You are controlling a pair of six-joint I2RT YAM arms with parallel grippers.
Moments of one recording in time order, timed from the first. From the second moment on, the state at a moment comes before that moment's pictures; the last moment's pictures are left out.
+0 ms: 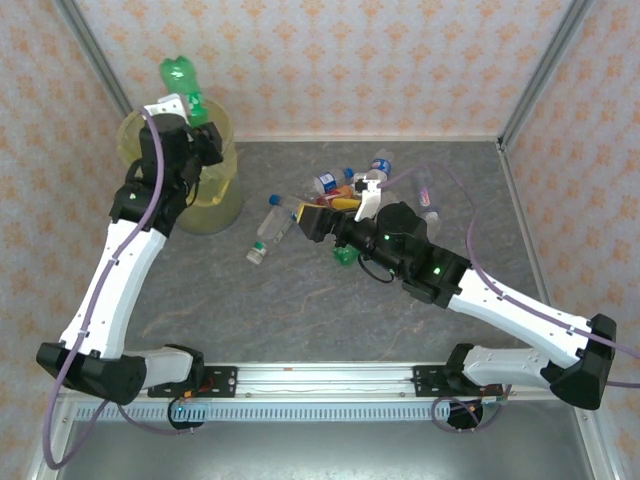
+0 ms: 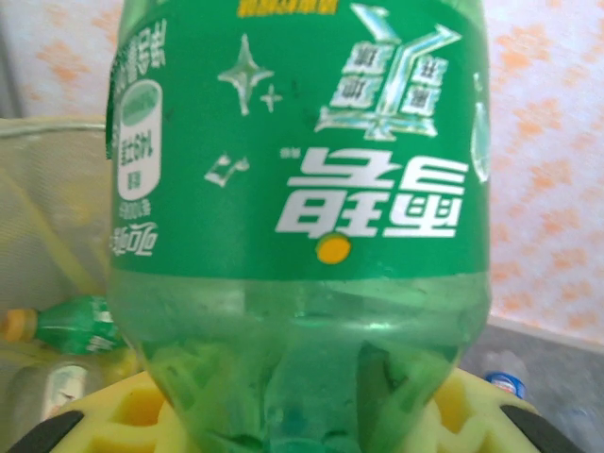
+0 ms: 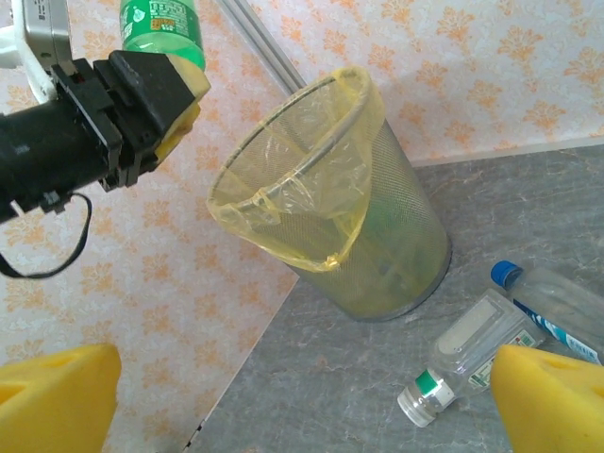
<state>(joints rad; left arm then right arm) -0.16 1.28 1.53 -0.58 -0.24 -0.41 0.96 1.12 1.05 -0.05 0.14 0.65</state>
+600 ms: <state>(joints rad) 0.05 1.46 1.58 -0.70 -0.17 -0.45 0.96 1.12 1.06 -0.07 0.16 0.65</state>
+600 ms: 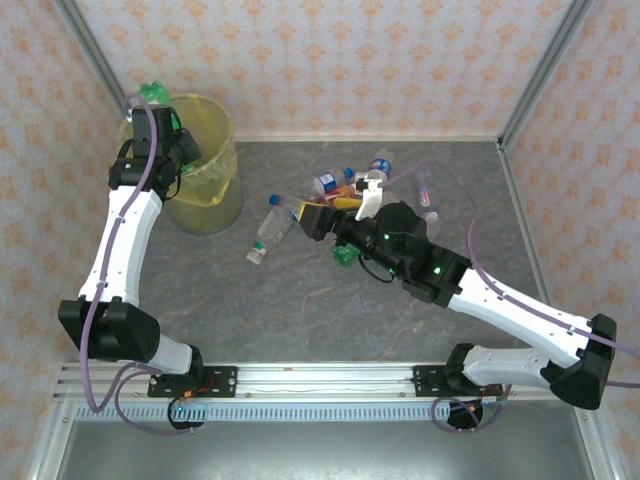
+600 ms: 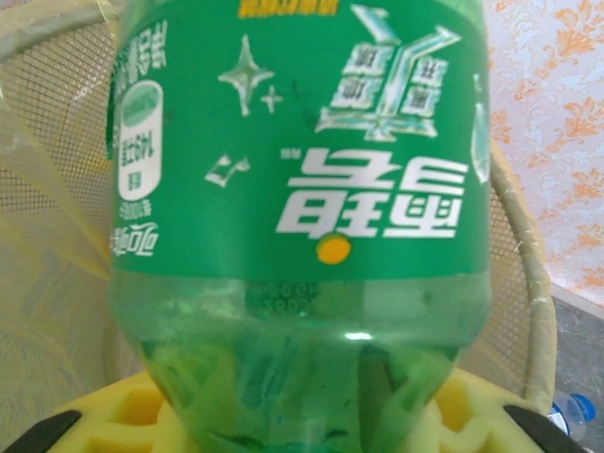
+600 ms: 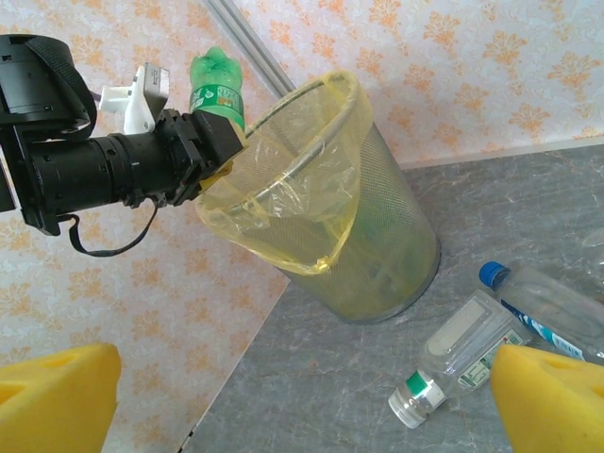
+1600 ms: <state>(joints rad) -0.14 1.23 1.43 -0.62 -0.14 -0.40 0.96 1.16 1.09 -0.08 0.17 0.64</state>
